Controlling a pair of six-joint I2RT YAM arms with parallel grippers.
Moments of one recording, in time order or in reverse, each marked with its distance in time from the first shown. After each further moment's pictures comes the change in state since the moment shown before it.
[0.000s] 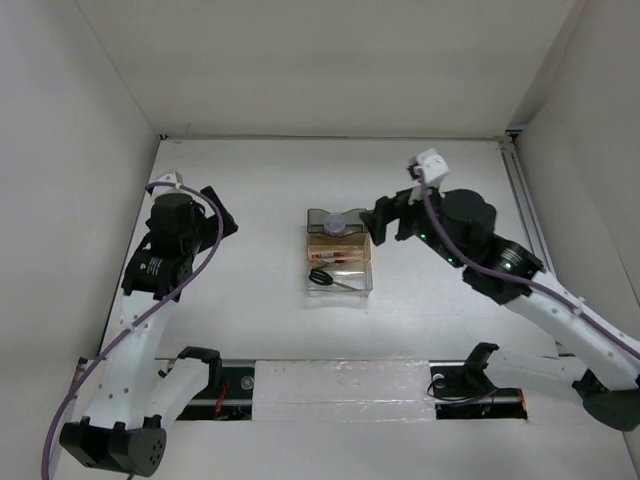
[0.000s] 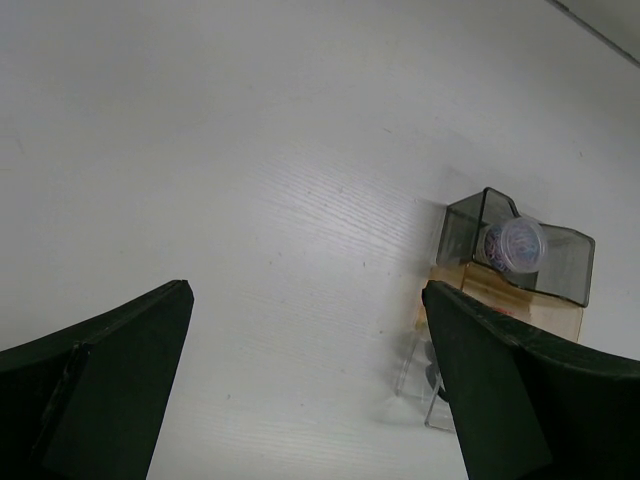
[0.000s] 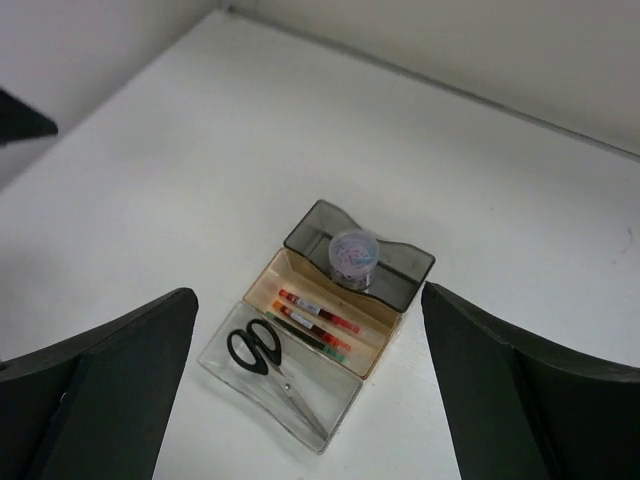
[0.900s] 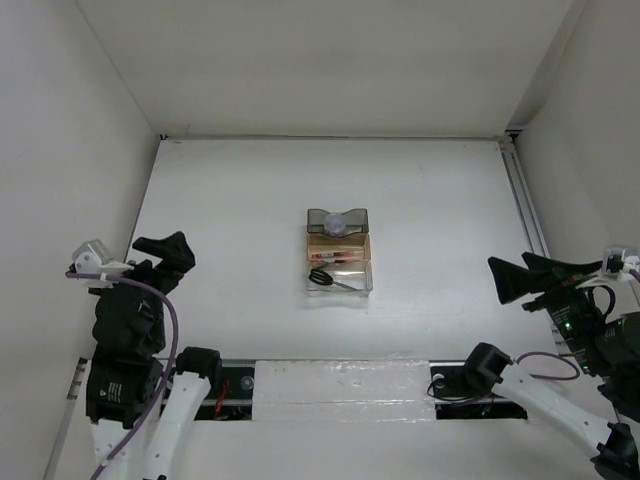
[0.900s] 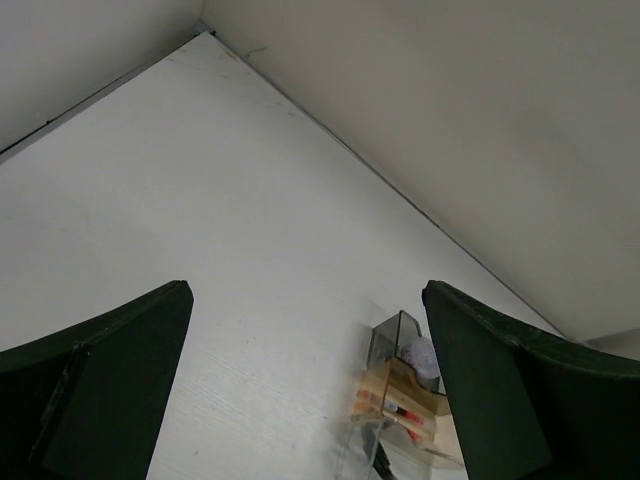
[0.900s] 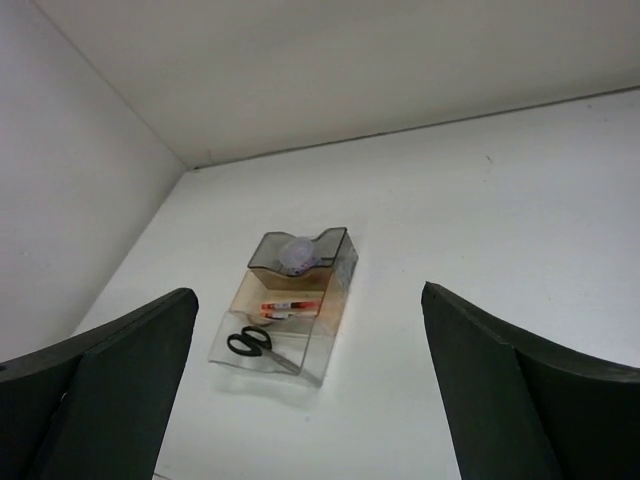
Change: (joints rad) left arm 0.000 -0.555 -0.055 -0.038 -0.235 -0.111; right arm 0.007 -0.873 -0.124 -0.443 0.343 0.305
